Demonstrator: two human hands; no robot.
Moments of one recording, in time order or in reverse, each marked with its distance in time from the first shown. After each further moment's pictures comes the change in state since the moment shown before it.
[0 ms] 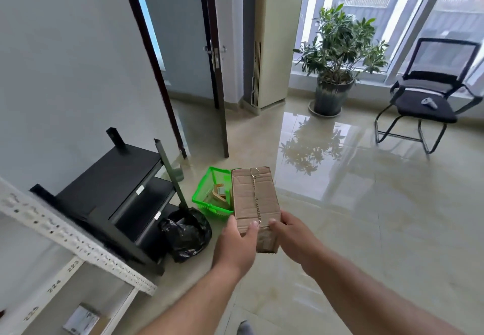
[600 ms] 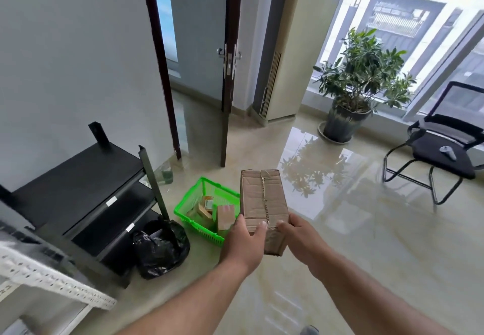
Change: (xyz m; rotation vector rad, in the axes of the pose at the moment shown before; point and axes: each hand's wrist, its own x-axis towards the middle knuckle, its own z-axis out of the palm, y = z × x) left_hand 0.156 0.076 0.072 -0.088 0.015 -0.063; right_hand 0.163 -0.068 -0.086 -0.126 -0.078 0.006
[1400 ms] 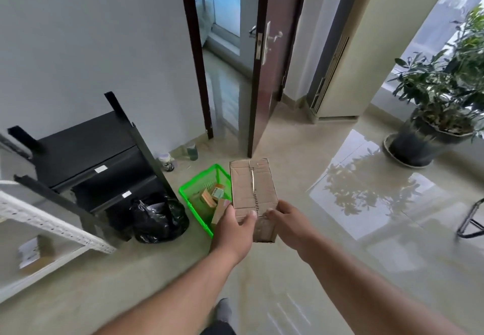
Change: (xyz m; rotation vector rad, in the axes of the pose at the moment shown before) left_hand 0.140 0.108 0.182 -0.075 0.340 -0.301; right_hand 0.206 -0.024 -0.192 -0.207 -0.343 -0.010
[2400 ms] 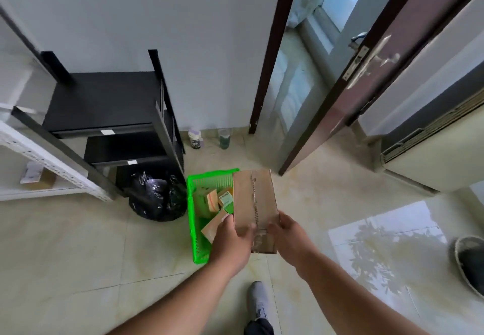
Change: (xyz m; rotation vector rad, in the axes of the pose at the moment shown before) left_hand 0.222 0.041 0.071 -0.265 0.245 -0.326; right_hand 0.278 -0.068 -0.037 -0.449 -0.321 -0.035
